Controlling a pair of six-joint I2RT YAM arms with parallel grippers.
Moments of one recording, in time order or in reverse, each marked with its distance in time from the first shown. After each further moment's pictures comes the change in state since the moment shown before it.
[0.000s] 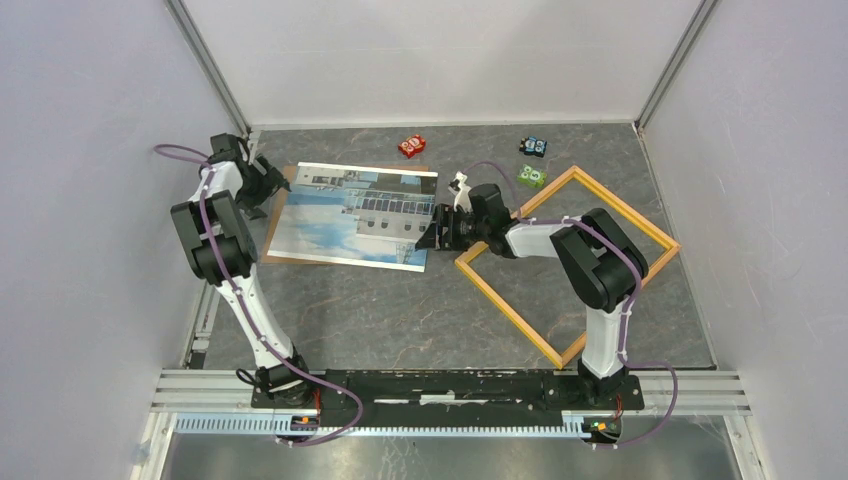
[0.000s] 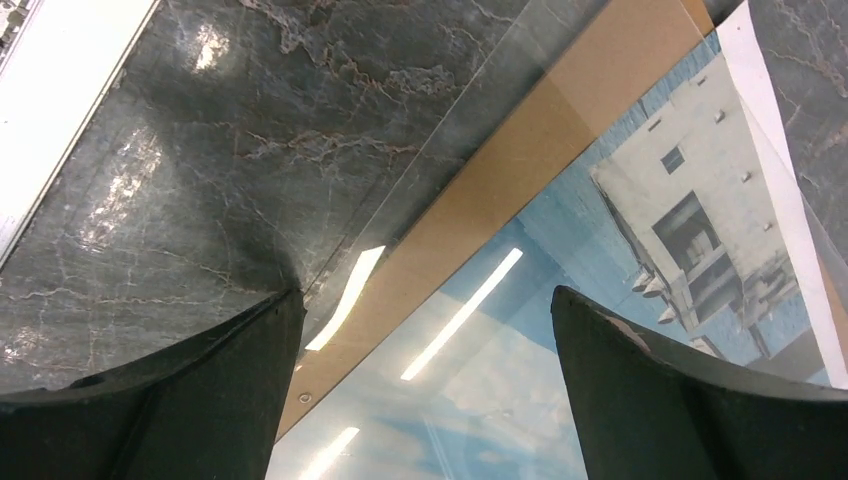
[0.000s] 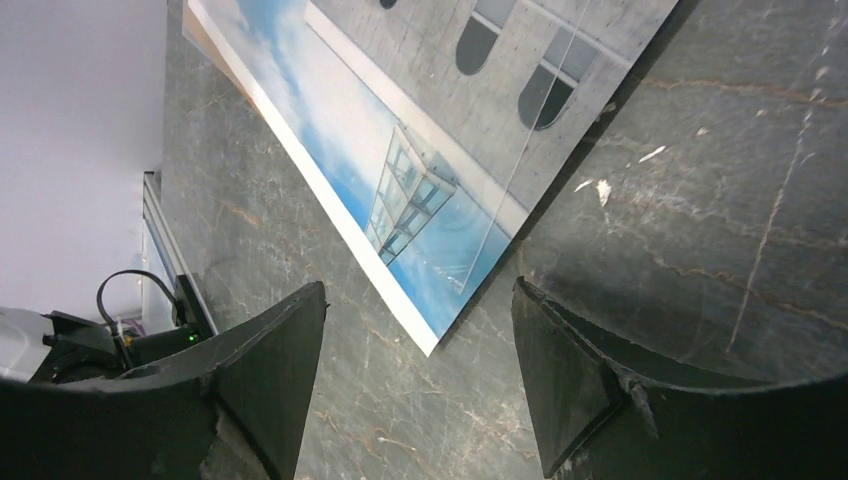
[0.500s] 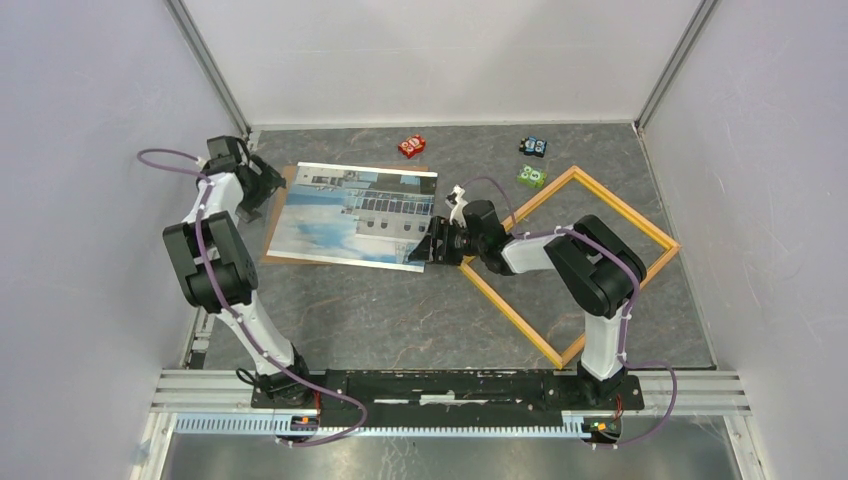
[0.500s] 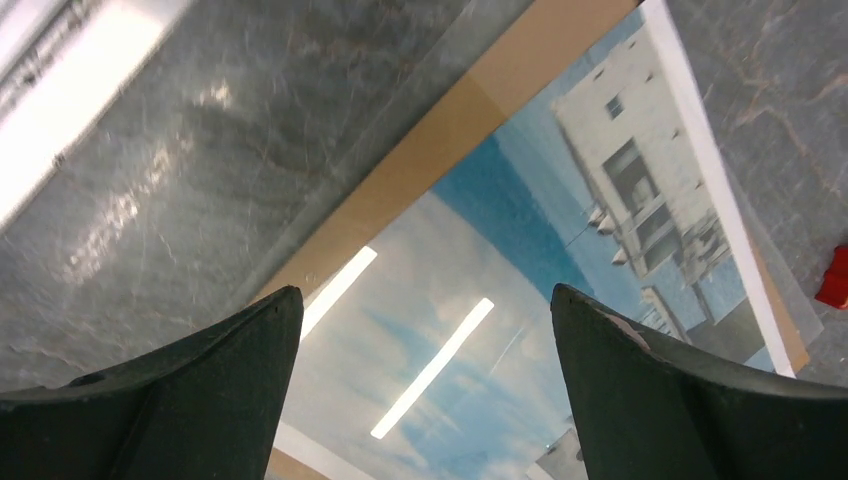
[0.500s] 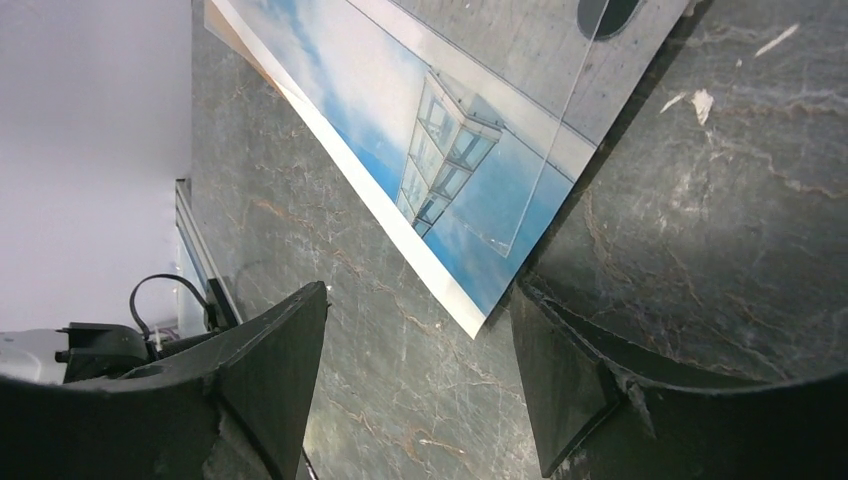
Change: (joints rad) left arm -0.035 -0.304 -0.294 0.114 -0.101 -0.111; right arm 0.067 -0.019 -0.121 0.161 0.066 0.150
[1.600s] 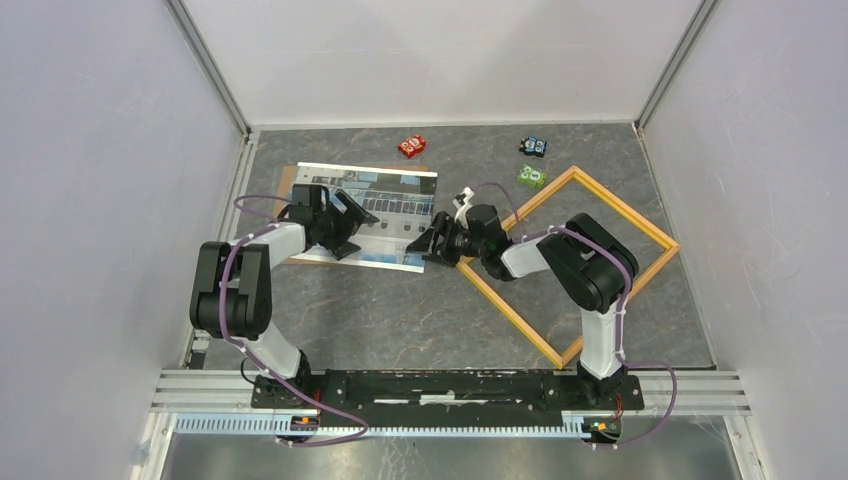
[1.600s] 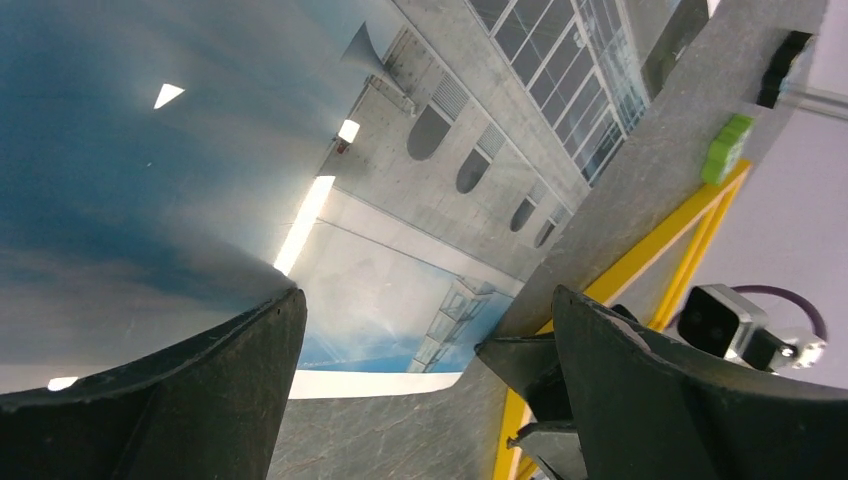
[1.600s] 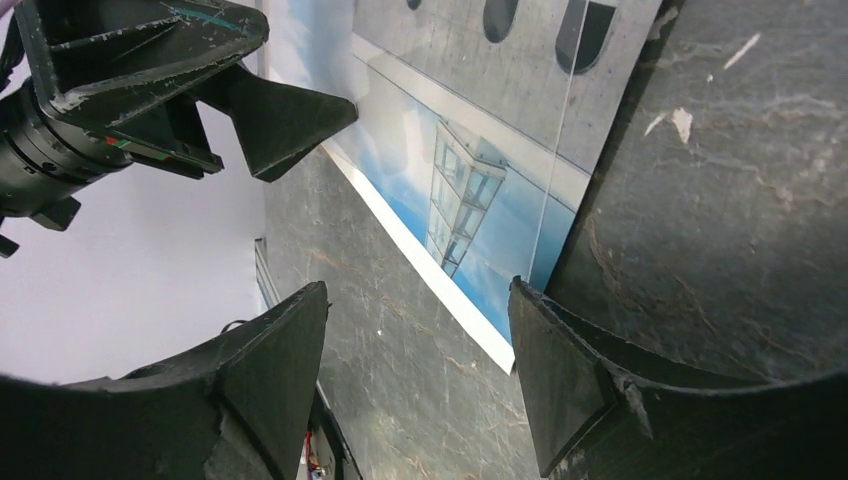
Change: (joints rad) left arm -0.385 -0.205 -0.541 0.416 0.331 -0.357; right arm -0.001 0.056 -0.020 0.174 0.046 0.213
